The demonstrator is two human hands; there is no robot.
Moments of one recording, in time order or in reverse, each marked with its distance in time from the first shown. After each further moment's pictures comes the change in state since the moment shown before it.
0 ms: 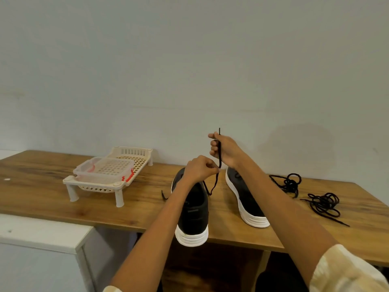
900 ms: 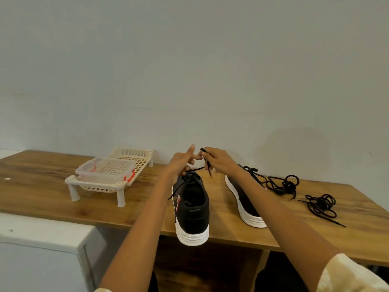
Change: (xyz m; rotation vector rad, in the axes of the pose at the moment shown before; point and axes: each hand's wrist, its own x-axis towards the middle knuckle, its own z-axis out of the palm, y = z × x) left_hand -0.013 -0.028 -0.044 -0.701 0.055 -0.291; right_hand -0.008 0.028 0.000 -1.207 -0.137 -0.410
